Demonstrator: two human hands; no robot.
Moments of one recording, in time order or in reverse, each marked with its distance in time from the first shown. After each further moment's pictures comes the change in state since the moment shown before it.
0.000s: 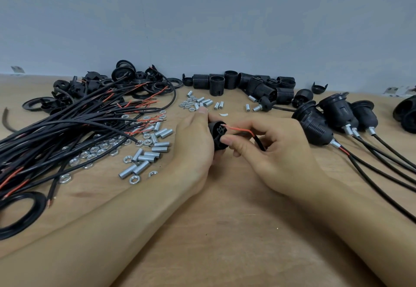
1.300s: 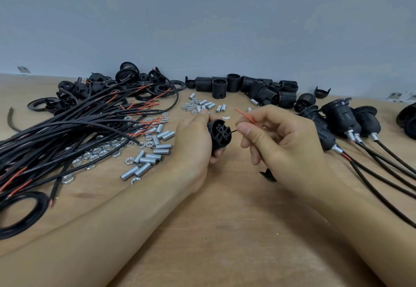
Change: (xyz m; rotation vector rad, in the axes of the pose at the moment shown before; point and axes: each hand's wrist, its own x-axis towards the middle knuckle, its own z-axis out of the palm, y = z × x) left_hand 0.004 0.004 -0.003 -0.075 -0.077 -0.054; right_hand 0.002 0.001 -0.007 0.281 0.042 0.238
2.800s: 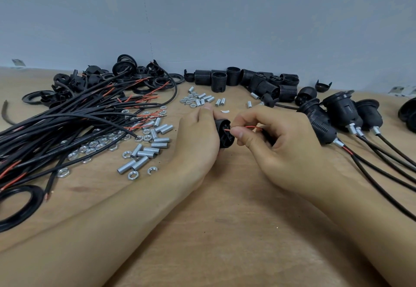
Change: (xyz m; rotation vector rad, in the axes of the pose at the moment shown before) left_hand 0.002 -0.009 0.002 0.253 0.065 0.161; right_hand 0.000 -0.005 -0.001 -0.380 -0.080 -0.194
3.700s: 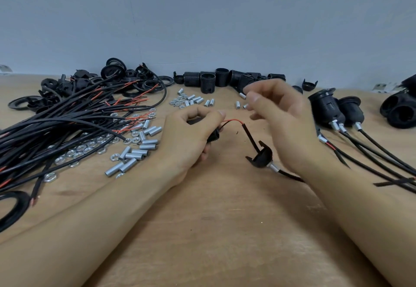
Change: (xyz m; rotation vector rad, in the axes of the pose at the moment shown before) left_hand -0.003 0.006 -0.006 -0.042 -0.154 0.007; right_hand 0.013 0.016 -0.013 0.441 0.276 0.377
